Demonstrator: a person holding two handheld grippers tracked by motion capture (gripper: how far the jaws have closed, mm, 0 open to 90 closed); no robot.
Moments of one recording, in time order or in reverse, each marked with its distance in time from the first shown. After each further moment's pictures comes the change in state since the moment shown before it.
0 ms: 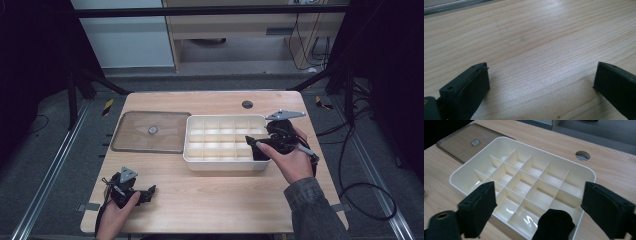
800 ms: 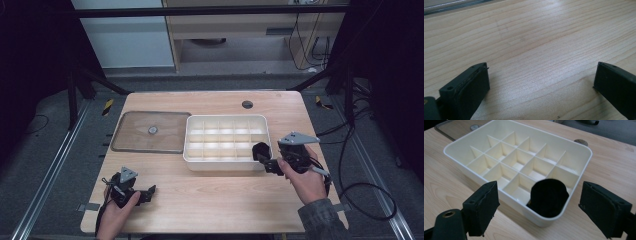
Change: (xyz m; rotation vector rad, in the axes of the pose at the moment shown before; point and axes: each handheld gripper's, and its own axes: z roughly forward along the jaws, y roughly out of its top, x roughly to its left) left arm 0.000 0.000 0.000 -0.001 0.000 -0.002; right arm -0.015 -0.065 -0.013 -0.032 0.001 -0.050
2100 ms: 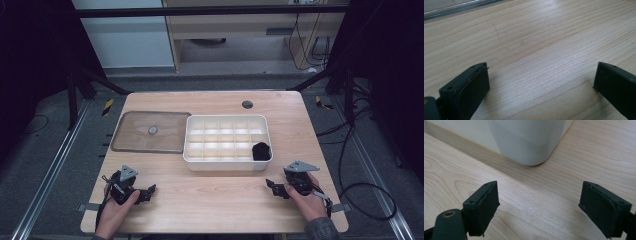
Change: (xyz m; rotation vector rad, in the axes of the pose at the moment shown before) left arm 0.005 0.003 0.004 -0.001 -0.029 0.029; right arm -0.023 -0.112 0.040 0.091 0.002 0.075
